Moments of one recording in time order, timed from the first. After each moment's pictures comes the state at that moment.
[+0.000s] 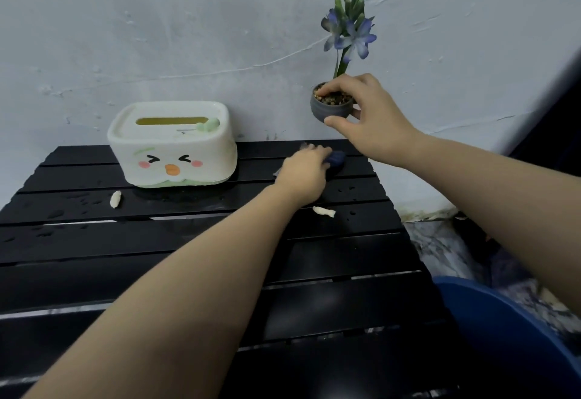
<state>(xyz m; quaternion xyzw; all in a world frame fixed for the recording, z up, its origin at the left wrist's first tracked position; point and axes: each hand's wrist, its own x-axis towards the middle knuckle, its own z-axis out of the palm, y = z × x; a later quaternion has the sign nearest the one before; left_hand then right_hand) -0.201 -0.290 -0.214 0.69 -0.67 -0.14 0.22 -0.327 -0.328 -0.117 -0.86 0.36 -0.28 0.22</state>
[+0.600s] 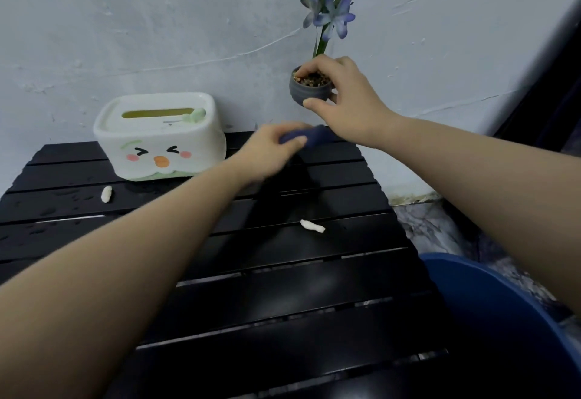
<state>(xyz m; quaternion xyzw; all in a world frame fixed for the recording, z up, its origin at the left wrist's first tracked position) -0.166 -0.249 -0.174 0.57 -0.64 -0.34 0.38 -0.317 -0.315 -0.112 -0.85 0.36 -0.30 0.22</state>
